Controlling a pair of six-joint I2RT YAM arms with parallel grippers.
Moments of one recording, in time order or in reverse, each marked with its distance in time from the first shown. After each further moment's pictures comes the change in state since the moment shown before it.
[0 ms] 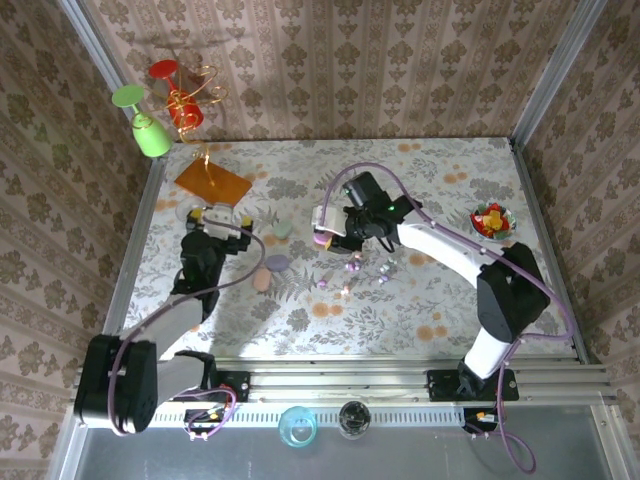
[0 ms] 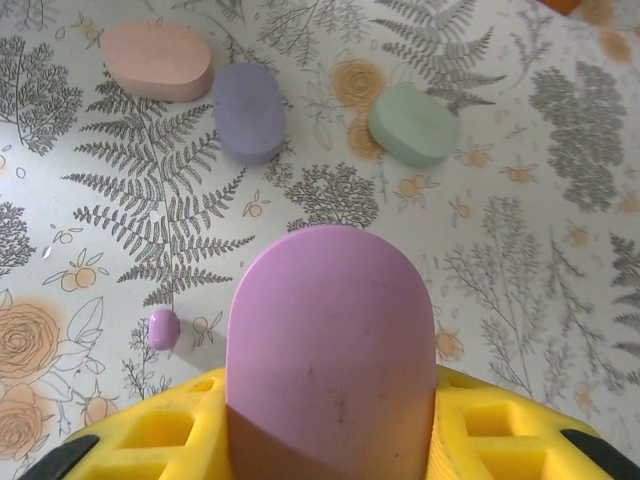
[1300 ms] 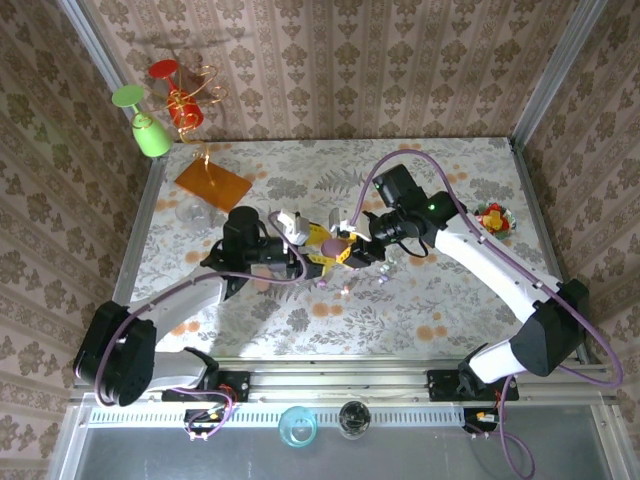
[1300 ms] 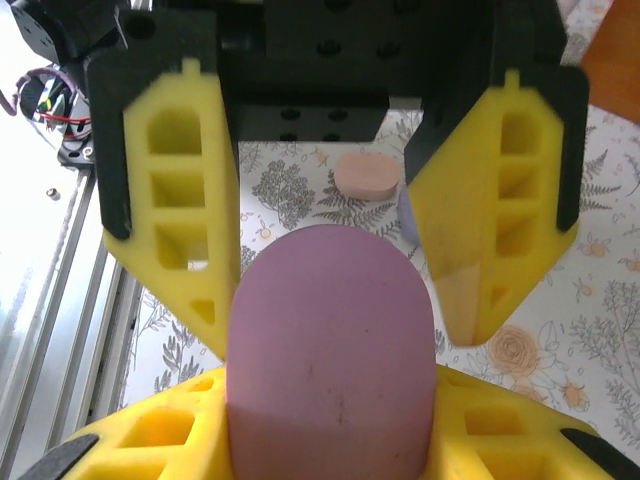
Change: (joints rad) left arm -0.313 0.195 0.286 -0.136 1.088 -0.150; right arm -0.037 -0.226 0.021 -0.283 -0.352 -0.020
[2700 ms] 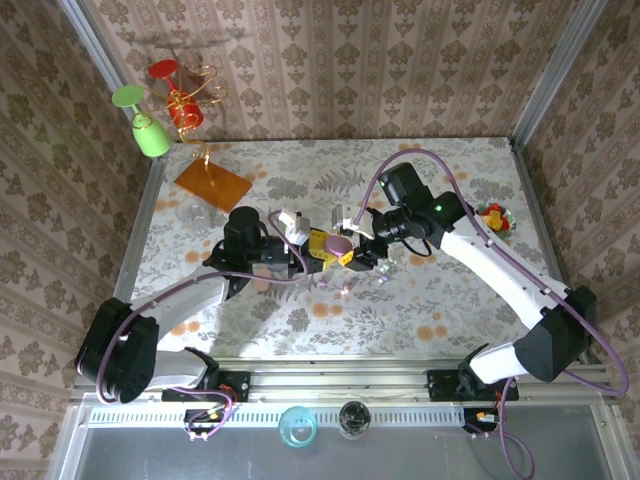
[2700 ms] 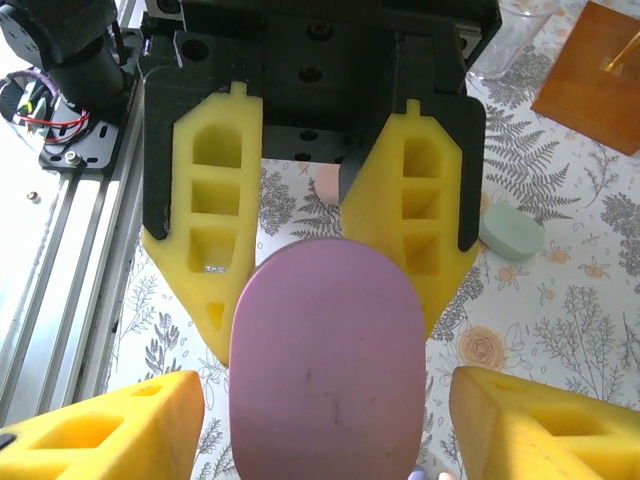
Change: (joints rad) left arm -0.004 0.011 -0.002 0.060 0.038 -0.043; right arm -0.015 -0.033 0.003 0.008 0.021 -0.007
